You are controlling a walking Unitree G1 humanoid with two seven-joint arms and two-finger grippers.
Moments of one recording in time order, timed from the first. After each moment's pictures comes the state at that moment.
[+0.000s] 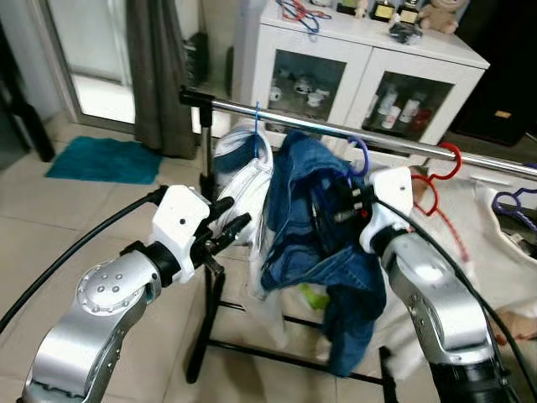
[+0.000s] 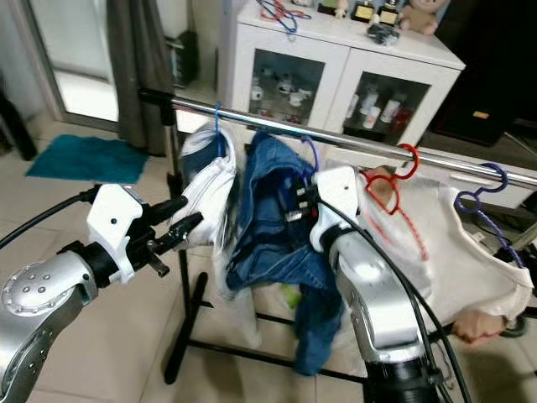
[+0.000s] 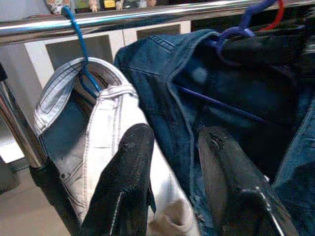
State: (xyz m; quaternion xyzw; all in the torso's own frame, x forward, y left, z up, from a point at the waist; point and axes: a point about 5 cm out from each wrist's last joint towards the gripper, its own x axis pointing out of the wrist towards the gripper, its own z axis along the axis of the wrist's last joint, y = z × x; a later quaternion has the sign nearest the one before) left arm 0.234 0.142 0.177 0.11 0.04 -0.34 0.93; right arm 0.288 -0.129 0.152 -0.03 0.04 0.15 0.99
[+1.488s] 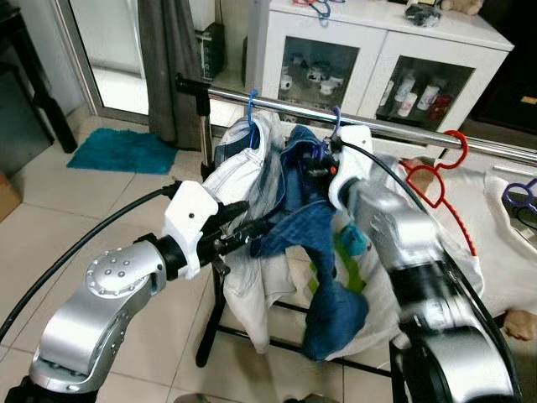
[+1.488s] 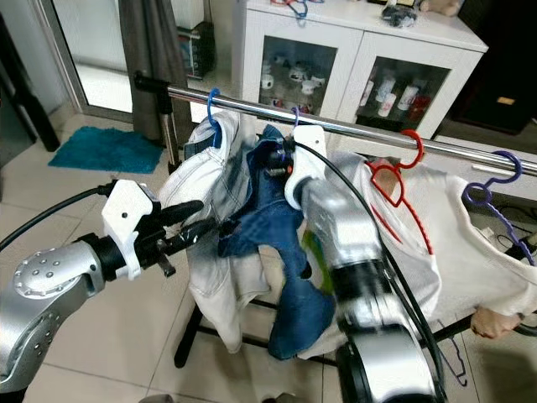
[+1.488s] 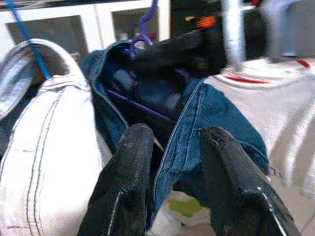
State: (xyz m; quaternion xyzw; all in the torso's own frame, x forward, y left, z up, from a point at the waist) left arm 0.246 0.139 0.174 0.09 0.05 -0.38 0.92; right arm 0.354 -0.103 0.163 0.06 0.12 0.21 0.97
